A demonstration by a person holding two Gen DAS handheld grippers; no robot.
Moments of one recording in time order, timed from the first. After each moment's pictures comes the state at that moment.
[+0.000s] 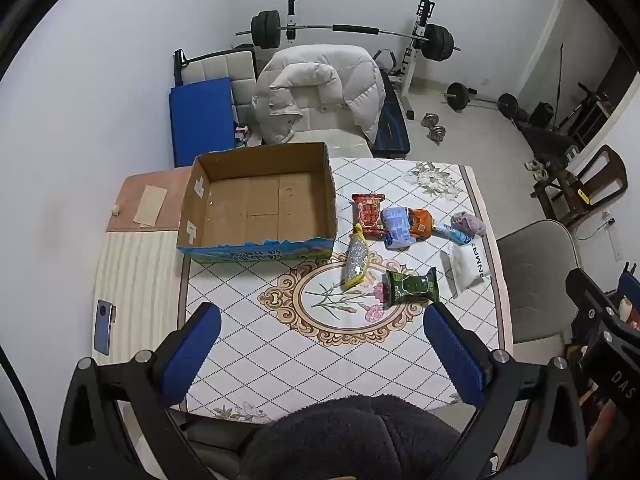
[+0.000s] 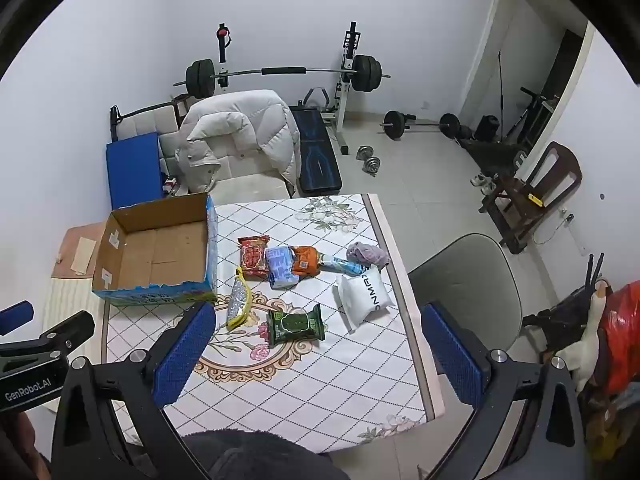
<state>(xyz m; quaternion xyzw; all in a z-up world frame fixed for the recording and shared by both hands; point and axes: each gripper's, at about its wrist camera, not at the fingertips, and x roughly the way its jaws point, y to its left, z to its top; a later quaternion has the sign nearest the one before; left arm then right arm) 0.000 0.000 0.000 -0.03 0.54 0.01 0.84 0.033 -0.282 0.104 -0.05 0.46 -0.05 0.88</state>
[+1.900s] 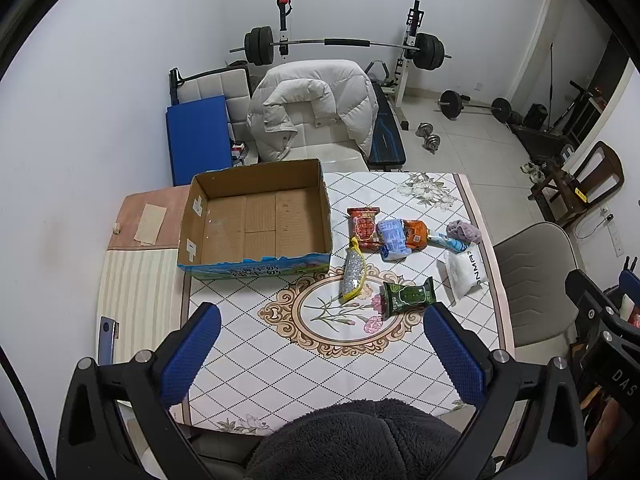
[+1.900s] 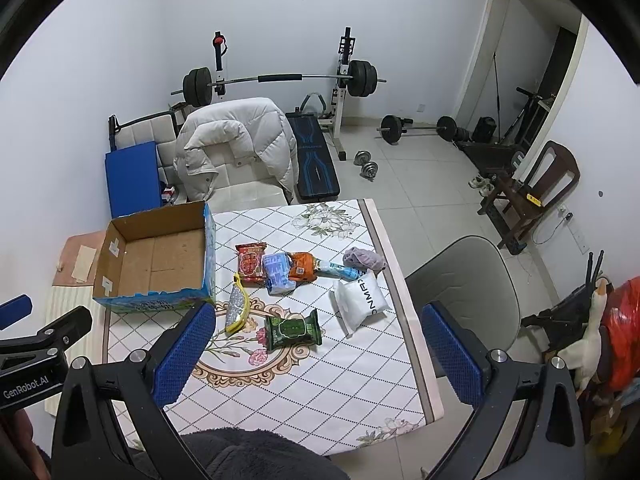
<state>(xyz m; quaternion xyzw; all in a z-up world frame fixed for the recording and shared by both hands) 0.007 -0.011 0.015 -0.02 0.52 0.01 0.85 0.035 -0.286 0.123 -0.04 0.46 -0.05 0.89</state>
